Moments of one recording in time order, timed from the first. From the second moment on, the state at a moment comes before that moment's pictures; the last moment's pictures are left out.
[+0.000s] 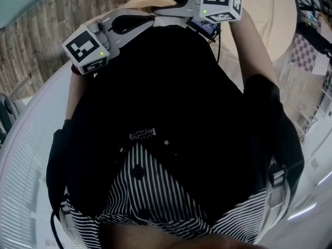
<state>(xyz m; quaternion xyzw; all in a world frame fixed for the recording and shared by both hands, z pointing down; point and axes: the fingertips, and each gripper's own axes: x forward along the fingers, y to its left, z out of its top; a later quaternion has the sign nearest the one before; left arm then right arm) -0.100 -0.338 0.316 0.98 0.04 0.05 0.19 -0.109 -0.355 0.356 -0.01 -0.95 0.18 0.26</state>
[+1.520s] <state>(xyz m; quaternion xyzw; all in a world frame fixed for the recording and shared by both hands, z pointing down) -0.044 -0.328 0.317 0.98 0.07 0.04 0.18 -0.093 -0.366 0.364 -0.10 -0.95 0.11 0.29</state>
